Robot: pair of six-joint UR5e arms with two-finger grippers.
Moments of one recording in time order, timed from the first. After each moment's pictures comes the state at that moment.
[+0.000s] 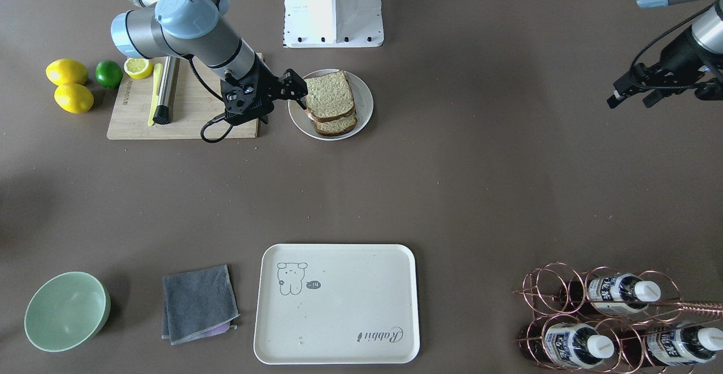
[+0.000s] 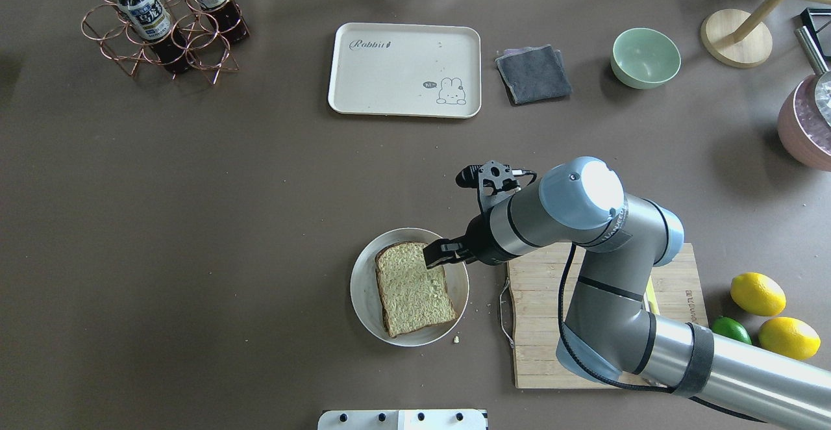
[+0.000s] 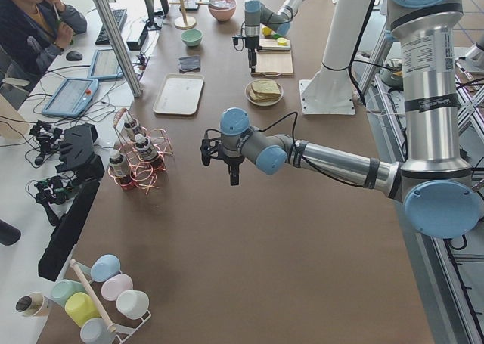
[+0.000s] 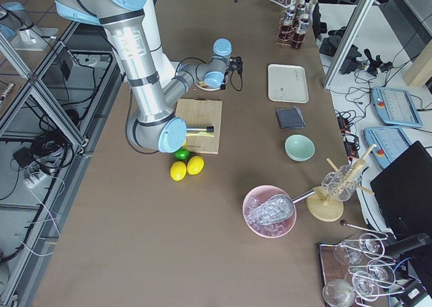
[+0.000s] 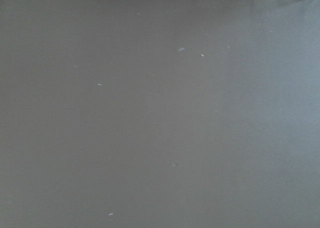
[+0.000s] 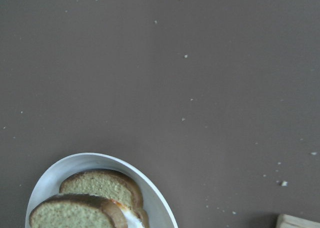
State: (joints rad) left arm -1.06 -1.47 -1.92 -2.03 -2.32 -0.97; right arm 0.58 -1.15 1.79 -1.17 2.09 1.18
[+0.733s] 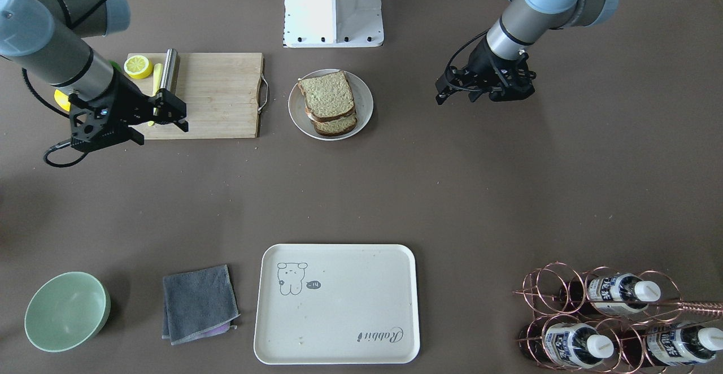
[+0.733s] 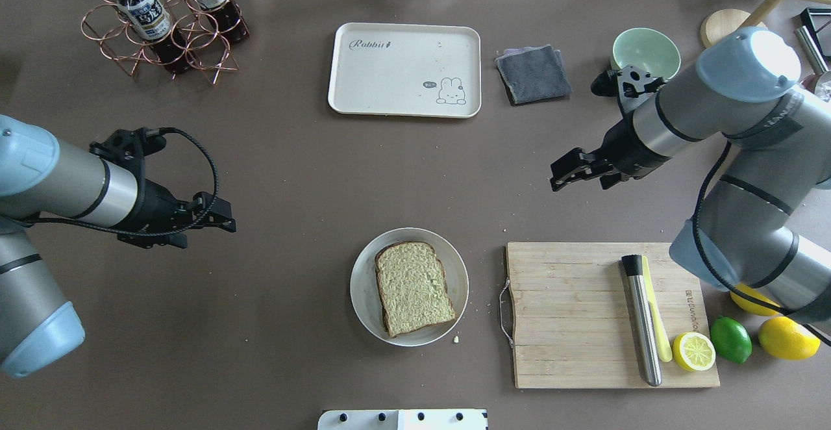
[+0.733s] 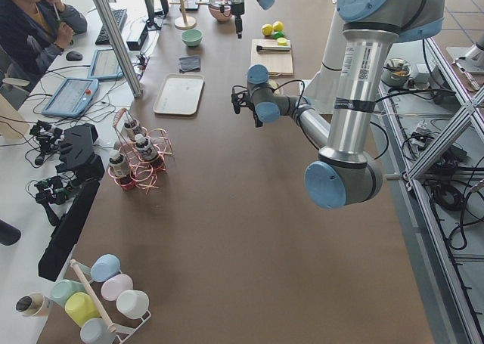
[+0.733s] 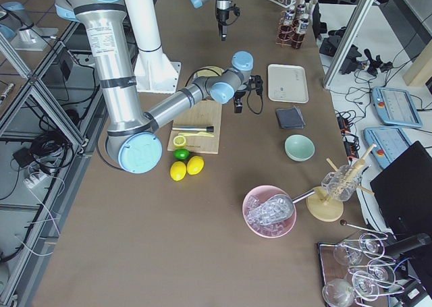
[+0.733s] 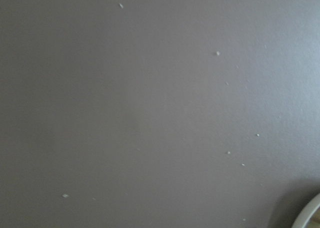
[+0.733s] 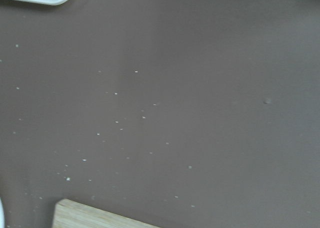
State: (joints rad) left arm -0.53 -1.80 -1.95 -1.95 -2.01 -1.53; right arm 0.92 -1.42 1.87 -1.30 2.31 0.75
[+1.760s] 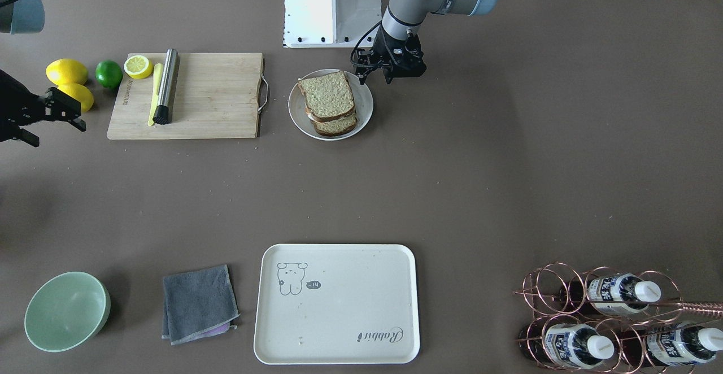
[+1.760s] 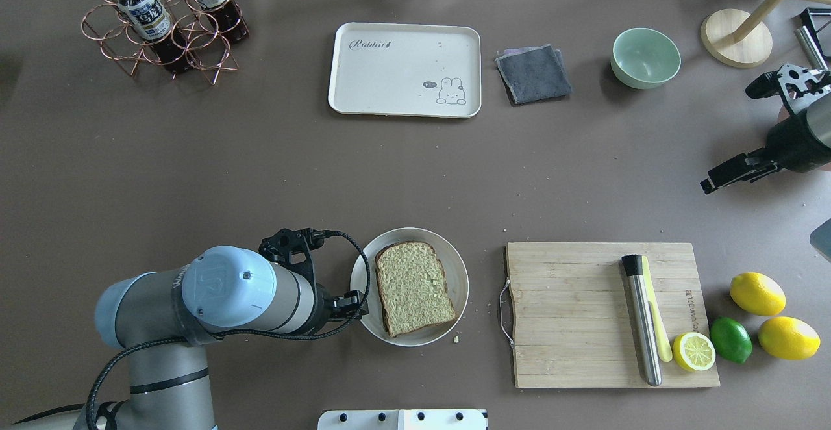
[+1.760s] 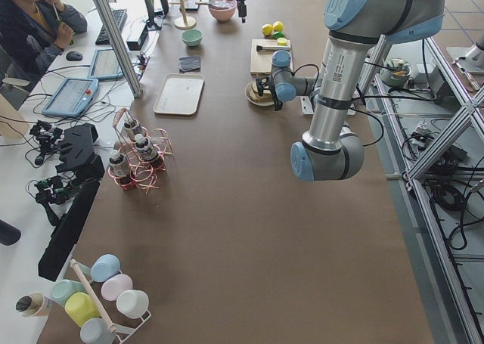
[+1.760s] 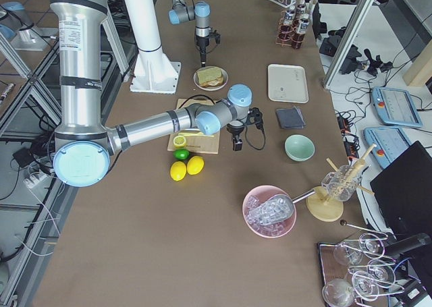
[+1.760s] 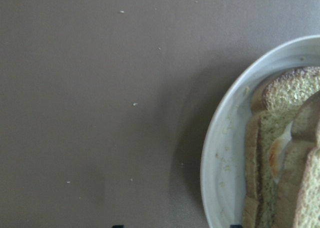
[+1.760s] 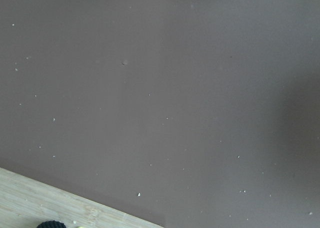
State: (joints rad) left arm -0.28 -2.01 -1.84 -1.86 -1.79 -1.59; right arm 1.06 -1.61 1.87 -1.29 2.33 0.46
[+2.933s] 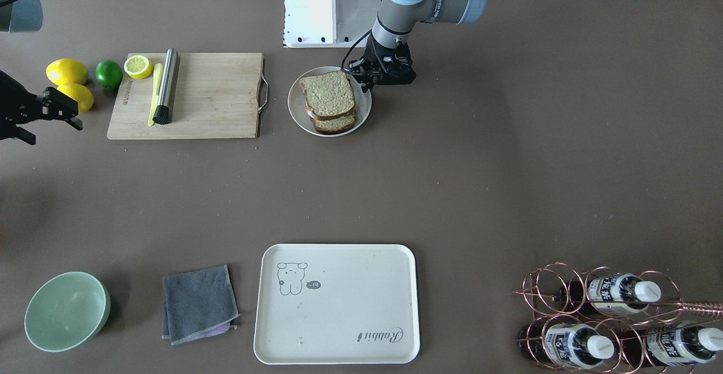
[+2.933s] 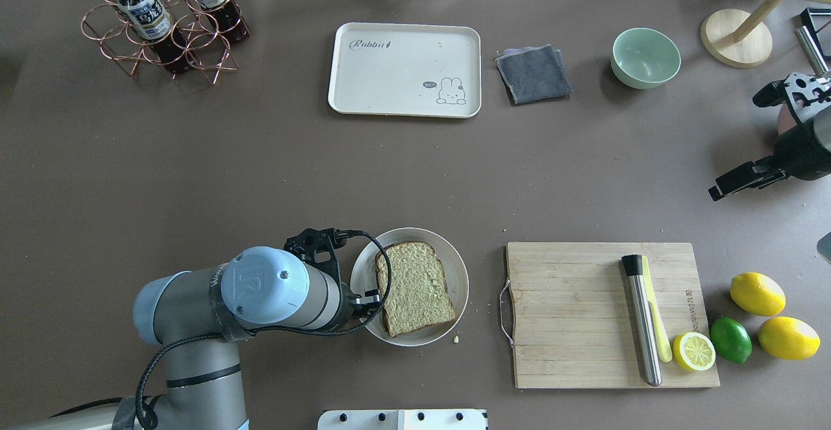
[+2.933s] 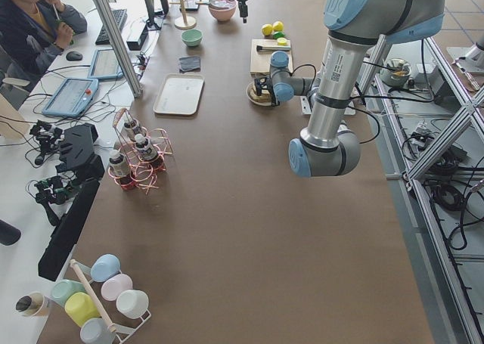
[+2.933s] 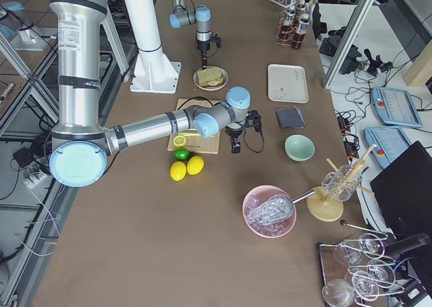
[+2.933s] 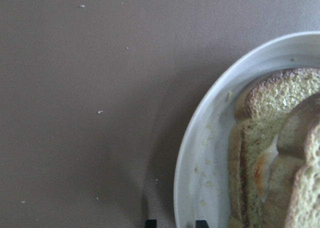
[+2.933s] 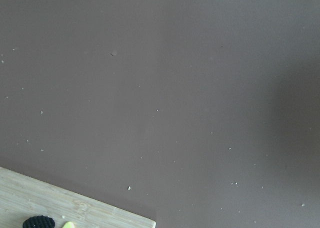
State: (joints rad) left arm -0.28 -2.05 -1.78 -1.89 -1.78 -1.60; right arm 1.05 -1.63 1.86 -1.29 2.32 0.46
